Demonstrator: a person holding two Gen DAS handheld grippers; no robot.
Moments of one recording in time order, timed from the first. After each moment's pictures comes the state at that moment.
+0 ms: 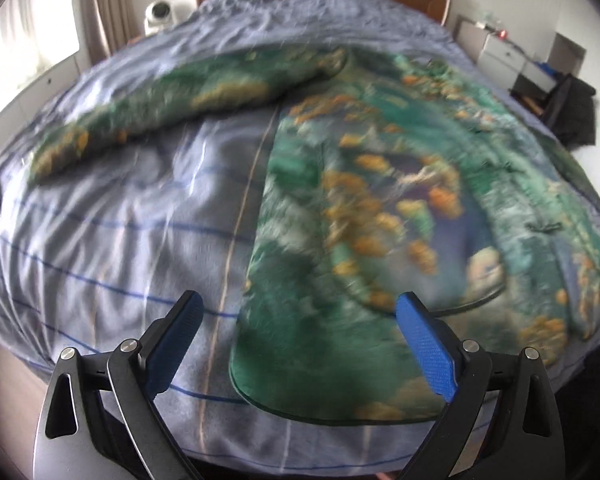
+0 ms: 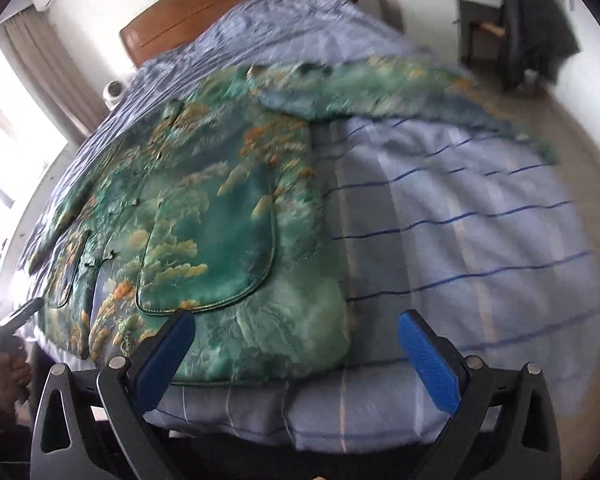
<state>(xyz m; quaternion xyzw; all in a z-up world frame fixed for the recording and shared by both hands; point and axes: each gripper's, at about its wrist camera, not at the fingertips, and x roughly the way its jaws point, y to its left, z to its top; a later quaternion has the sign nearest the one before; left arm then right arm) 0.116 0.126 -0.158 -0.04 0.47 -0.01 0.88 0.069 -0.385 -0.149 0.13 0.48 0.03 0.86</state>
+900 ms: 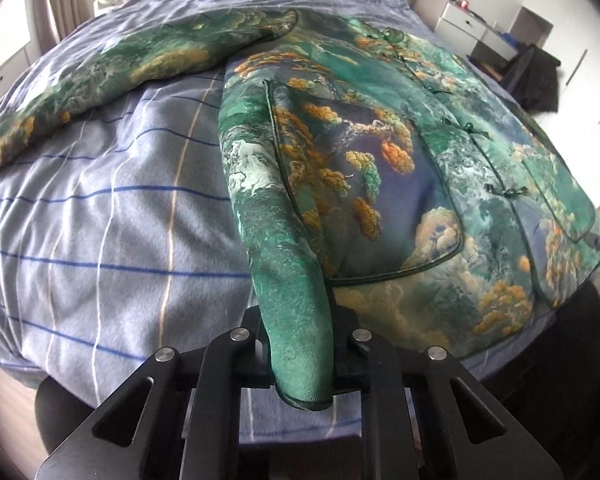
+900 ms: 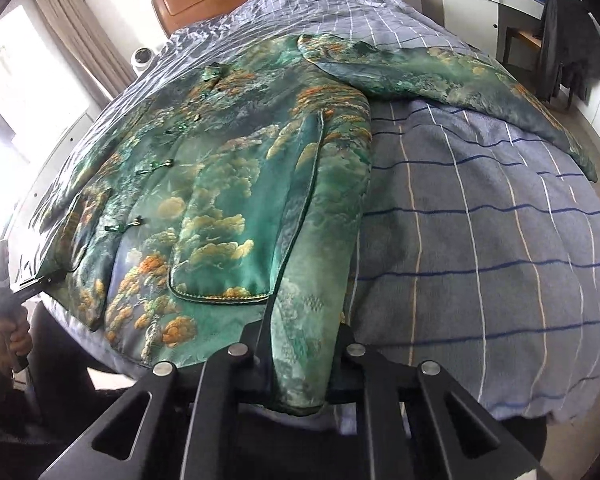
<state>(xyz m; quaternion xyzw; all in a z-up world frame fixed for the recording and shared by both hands) 0.112 0.117 -0.156 -0.03 0.51 -0.10 0.85 0.063 -0.333 -0.147 0.09 0.50 0.06 0.86</state>
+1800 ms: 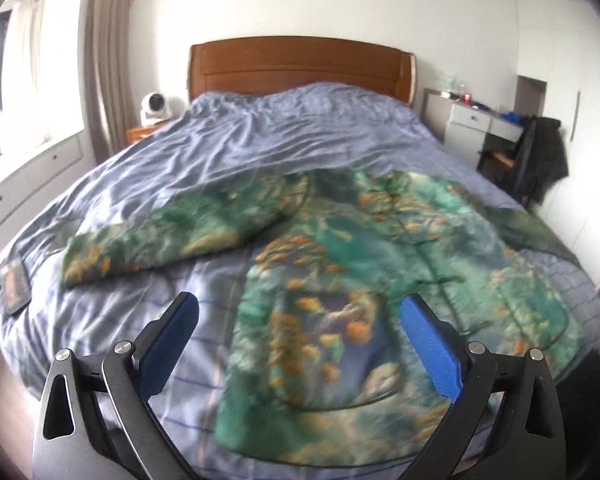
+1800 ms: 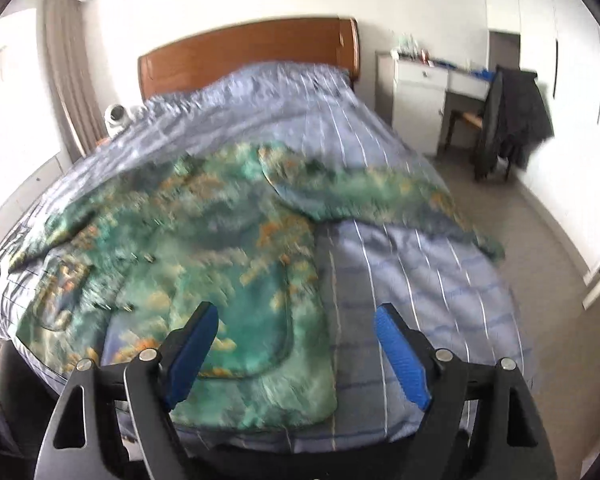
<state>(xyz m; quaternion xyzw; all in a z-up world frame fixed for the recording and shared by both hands) 0.095 0.092 -0.033 -0.01 0.30 -0.03 0.95 0.034 -0.338 -0.052 0.03 0.35 -0.04 0.94</state>
